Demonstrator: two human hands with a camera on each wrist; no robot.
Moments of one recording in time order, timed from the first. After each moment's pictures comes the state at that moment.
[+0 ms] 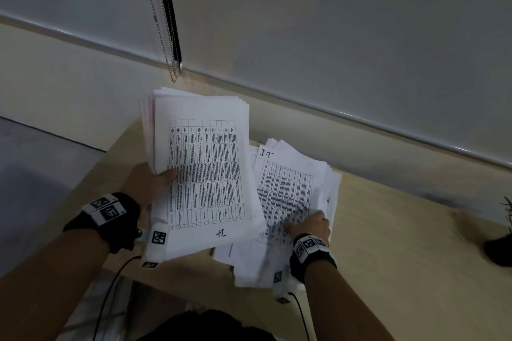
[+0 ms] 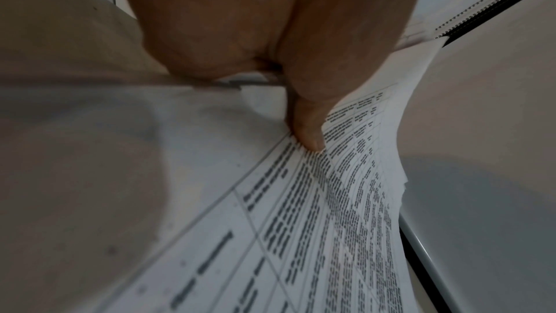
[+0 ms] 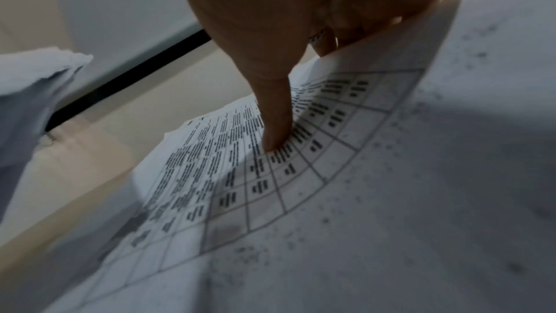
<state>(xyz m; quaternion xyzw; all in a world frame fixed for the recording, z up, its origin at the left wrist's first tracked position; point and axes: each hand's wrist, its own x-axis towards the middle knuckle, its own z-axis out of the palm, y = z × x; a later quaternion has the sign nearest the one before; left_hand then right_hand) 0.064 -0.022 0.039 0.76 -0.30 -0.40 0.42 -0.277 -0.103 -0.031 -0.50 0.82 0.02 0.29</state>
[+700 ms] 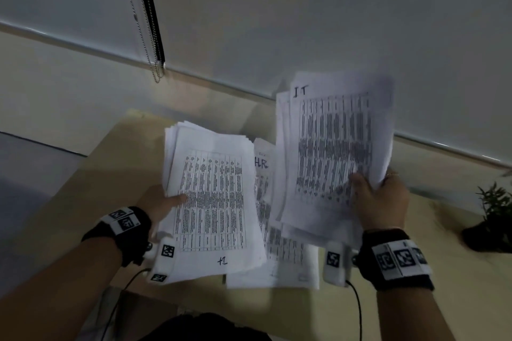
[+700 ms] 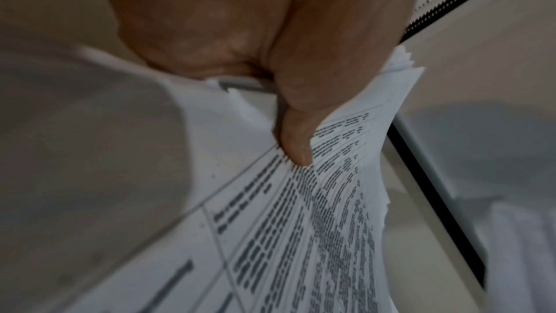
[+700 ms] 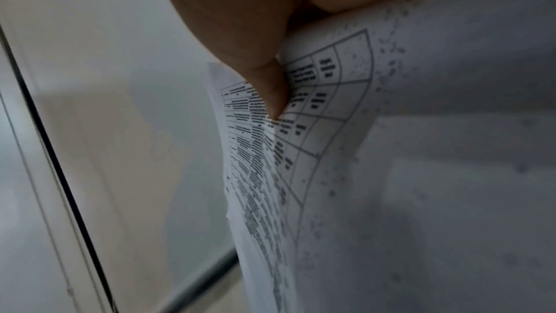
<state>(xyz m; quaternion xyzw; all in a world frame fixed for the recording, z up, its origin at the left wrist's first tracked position) 0.030 -0.028 0.003 0.78 -0.24 -0.50 0.30 -0.352 -0.123 0.127 -0.55 0.73 -0.37 0.17</state>
